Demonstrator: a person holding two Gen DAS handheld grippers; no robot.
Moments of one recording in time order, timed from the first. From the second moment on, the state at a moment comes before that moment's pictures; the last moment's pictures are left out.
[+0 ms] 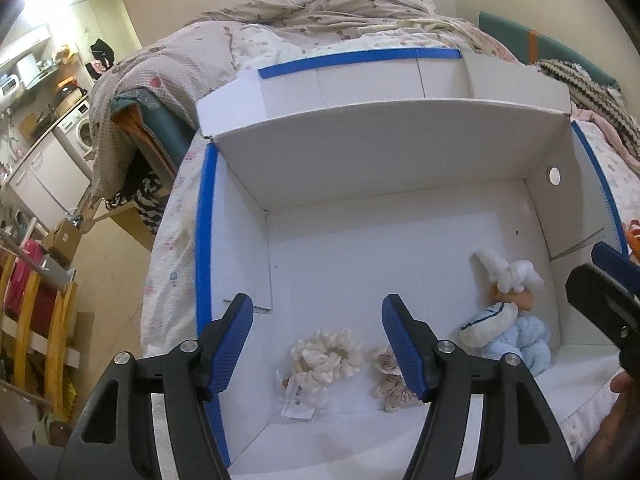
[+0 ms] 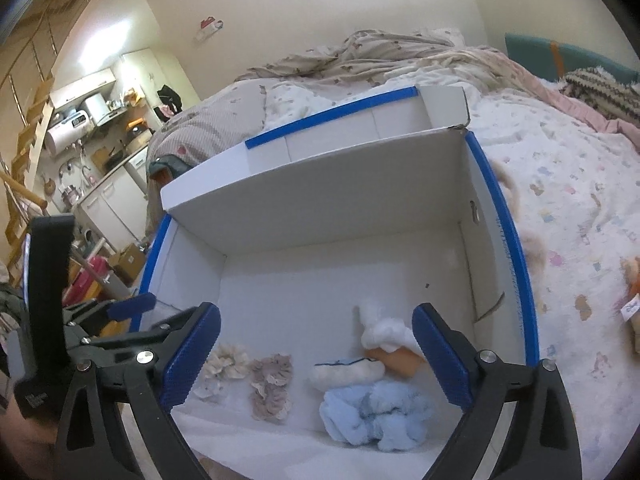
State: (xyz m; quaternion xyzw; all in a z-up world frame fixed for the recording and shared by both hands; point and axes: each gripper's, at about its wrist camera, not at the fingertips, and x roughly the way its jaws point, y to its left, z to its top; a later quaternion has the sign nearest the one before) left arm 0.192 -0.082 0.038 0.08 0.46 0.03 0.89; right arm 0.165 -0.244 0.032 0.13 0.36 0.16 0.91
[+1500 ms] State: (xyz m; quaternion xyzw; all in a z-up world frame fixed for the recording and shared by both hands) left arm 0.072 0.045 0.008 -0.09 0.50 0.08 0.86; right arm 0.070 -0.212 -0.018 0.10 0.50 0.15 0.85
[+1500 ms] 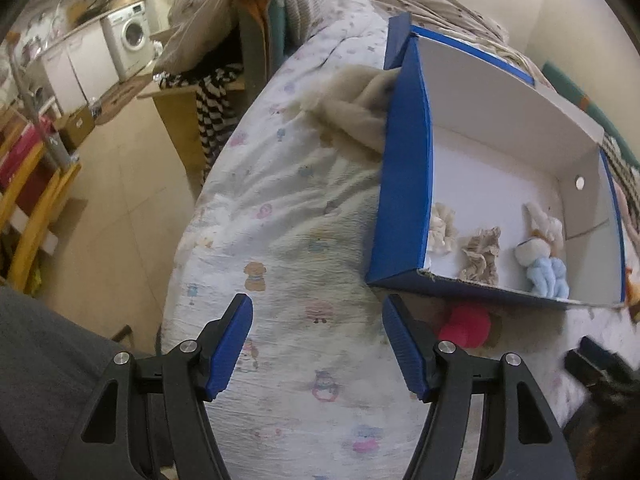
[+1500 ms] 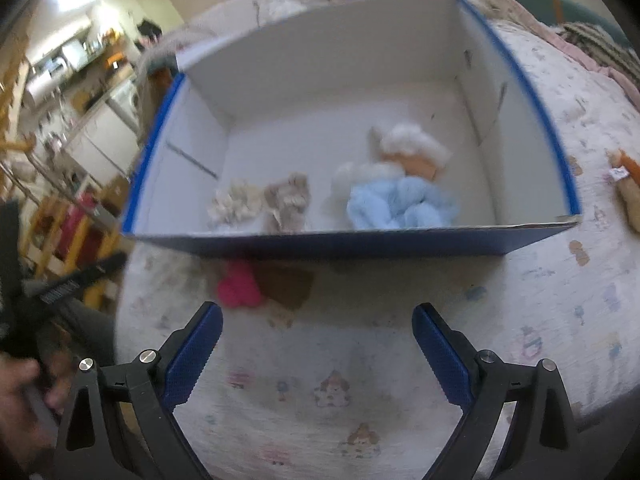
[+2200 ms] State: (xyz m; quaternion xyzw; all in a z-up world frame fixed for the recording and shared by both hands) left arm 0.085 0.047 -0.011 -0.12 0.53 0.07 0.83; right arm 0.121 -0.122 -0.090 -0.02 0.56 0.16 0.81
